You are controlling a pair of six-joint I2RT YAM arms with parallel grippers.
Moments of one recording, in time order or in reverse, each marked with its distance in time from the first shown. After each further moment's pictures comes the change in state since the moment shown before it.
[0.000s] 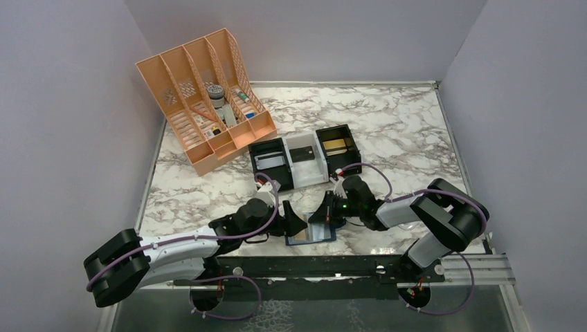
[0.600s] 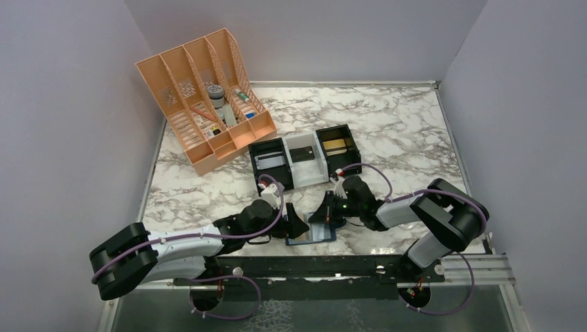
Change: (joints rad) left arm -0.031 0.076 0.014 0.028 -0.011 0.000; right arm 0.000 0.000 -0.004 0.006 0.003 0.005
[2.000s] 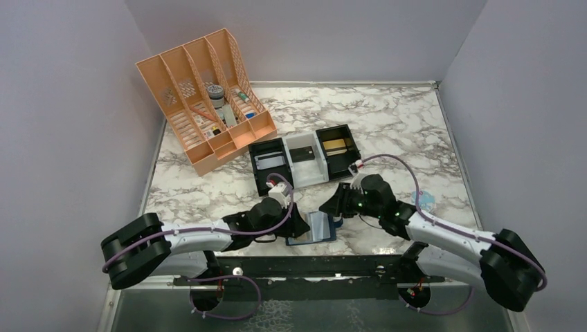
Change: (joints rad) left arm -0.029 0.106 0.061 -0.016 -0.018 0.009; right arm 0.000 -0.499 0.008 -0.407 0.172 -0.124
